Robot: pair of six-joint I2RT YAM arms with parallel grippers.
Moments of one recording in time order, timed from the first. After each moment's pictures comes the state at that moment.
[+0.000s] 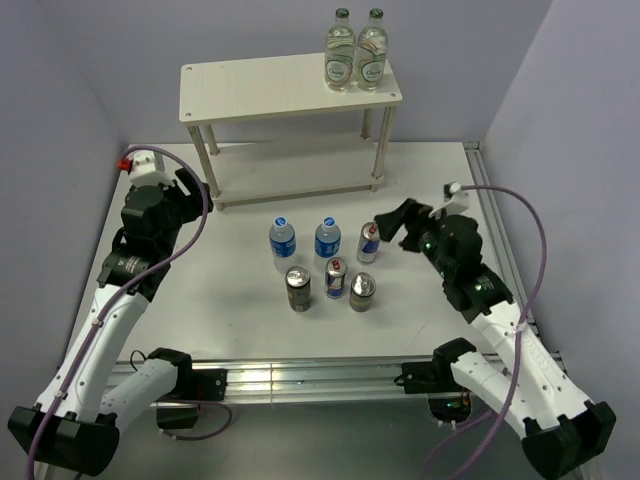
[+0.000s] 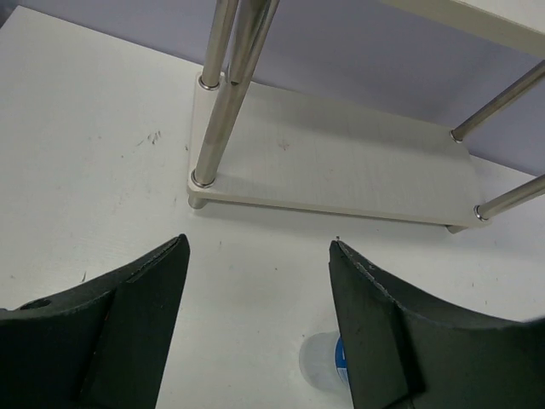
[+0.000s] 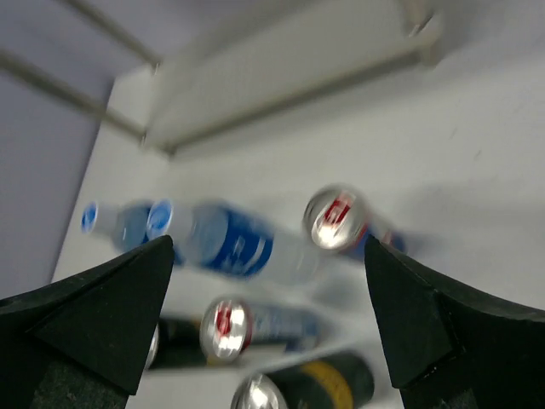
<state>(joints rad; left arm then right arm) -0.25 0.91 0.97 -0.26 -0.25 -0.41 0.34 0.75 0.73 -0.21 0.04 0.61</state>
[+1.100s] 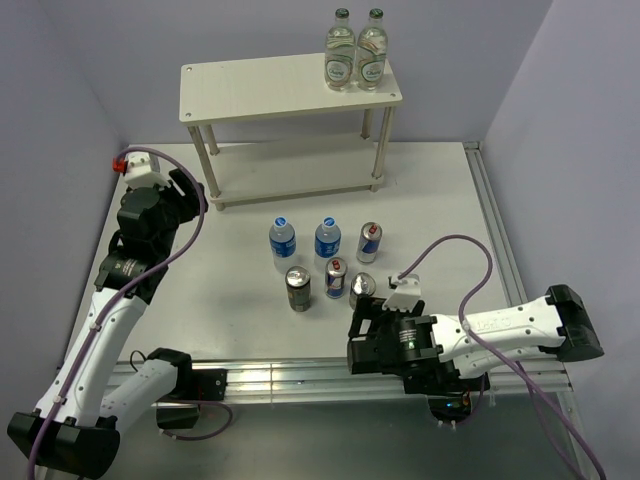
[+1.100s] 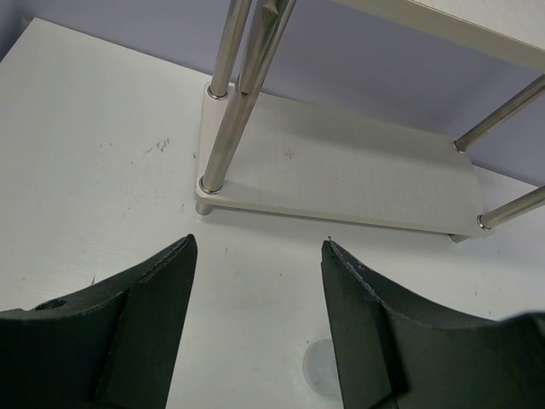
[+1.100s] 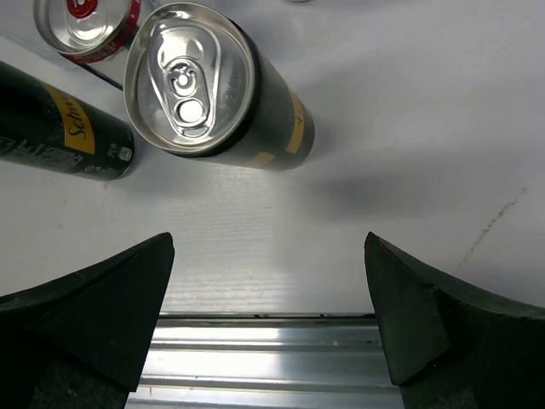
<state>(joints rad) -0.24 0.89 0.97 -0.26 -0.27 -0.40 1.60 1.06 0.77 -1.23 0.93 1.76</state>
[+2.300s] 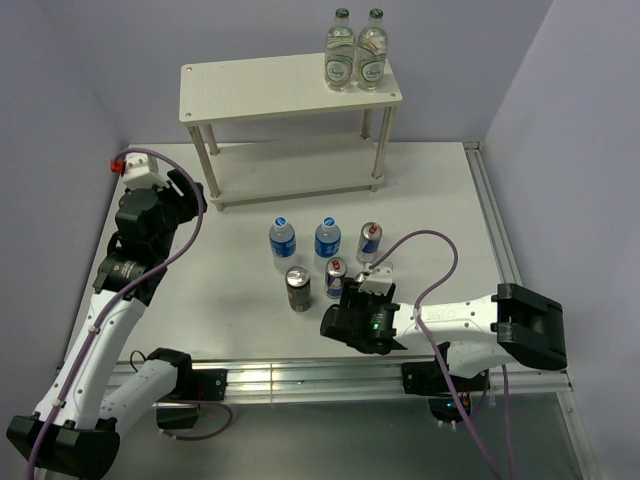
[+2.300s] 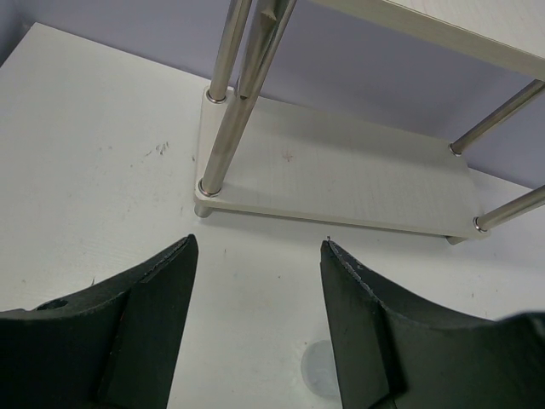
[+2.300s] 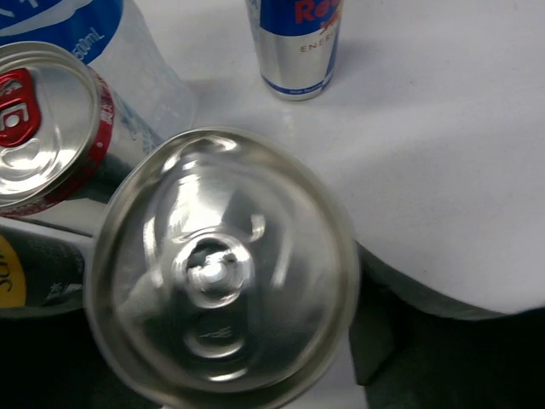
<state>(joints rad) -0.24 0.88 0.97 -0.26 -0.27 -0.40 1.30 1.31 0.60 -0.52 1.09 1.29</state>
